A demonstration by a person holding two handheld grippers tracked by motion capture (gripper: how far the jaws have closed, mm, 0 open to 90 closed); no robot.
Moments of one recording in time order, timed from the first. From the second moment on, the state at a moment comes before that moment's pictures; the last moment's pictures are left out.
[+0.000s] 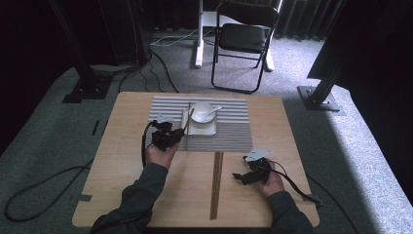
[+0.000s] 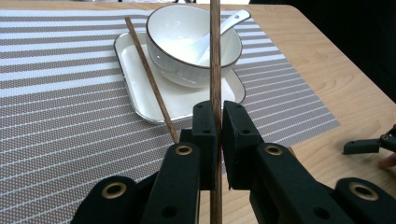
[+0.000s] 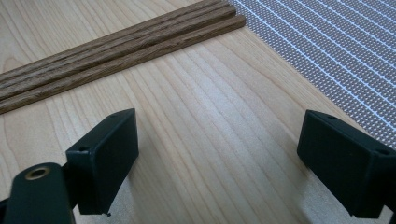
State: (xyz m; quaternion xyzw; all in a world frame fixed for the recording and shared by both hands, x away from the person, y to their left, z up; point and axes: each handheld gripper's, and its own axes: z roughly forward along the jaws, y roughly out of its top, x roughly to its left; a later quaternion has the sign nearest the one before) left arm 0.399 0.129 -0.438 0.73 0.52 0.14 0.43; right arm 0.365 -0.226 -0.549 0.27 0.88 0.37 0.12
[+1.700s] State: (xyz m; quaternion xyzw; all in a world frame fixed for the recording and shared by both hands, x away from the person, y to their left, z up) left arm 0.449 0.138 -0.454 0.69 0.58 0.13 0.41; right arm 0.365 -0.226 -0.549 0.28 0.88 0.37 0.12
